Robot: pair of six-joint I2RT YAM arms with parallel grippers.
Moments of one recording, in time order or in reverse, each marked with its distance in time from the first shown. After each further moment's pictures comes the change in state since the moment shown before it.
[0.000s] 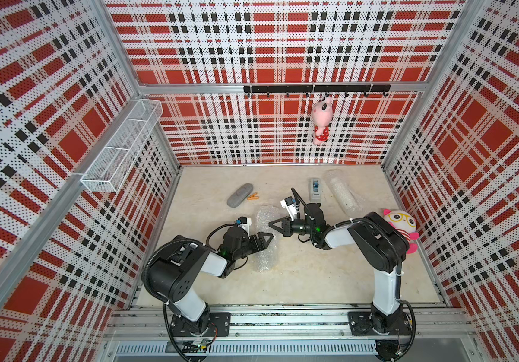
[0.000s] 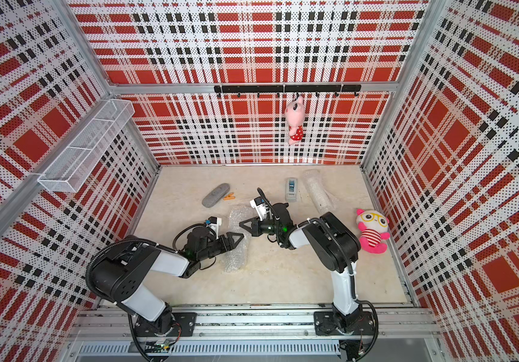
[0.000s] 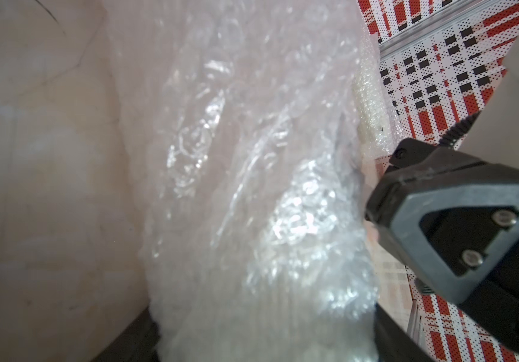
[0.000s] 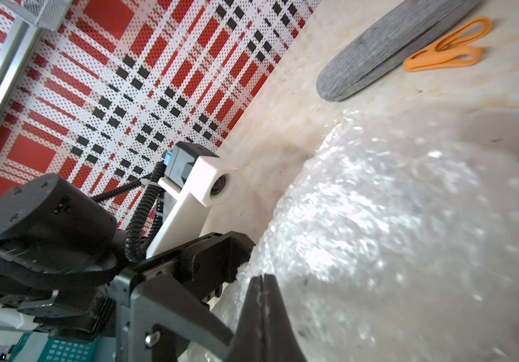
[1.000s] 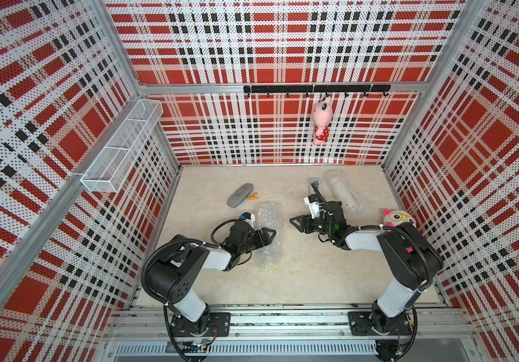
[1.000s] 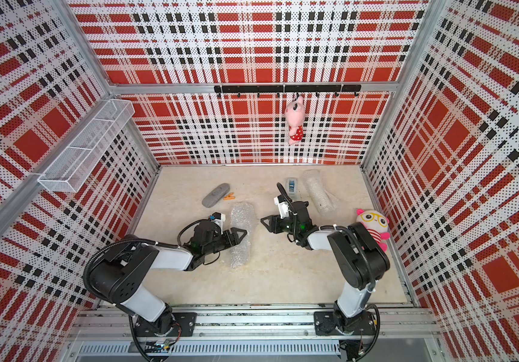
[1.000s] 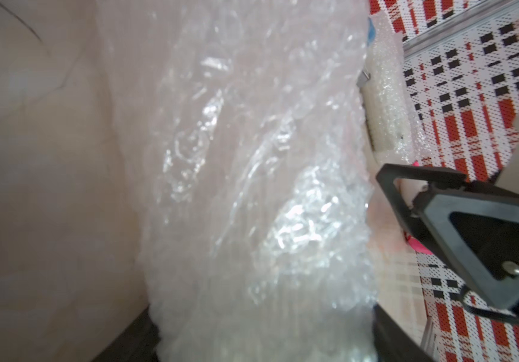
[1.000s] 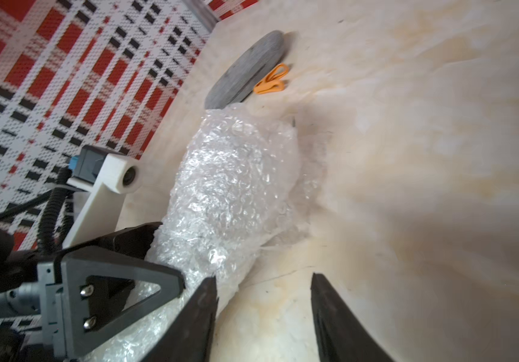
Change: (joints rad) left arm -0.049 -0.006 0.170 -0.256 -0.109 -0.014; right arm -0.150 -0.274 -0.130 -0.358 0.254 -0.163
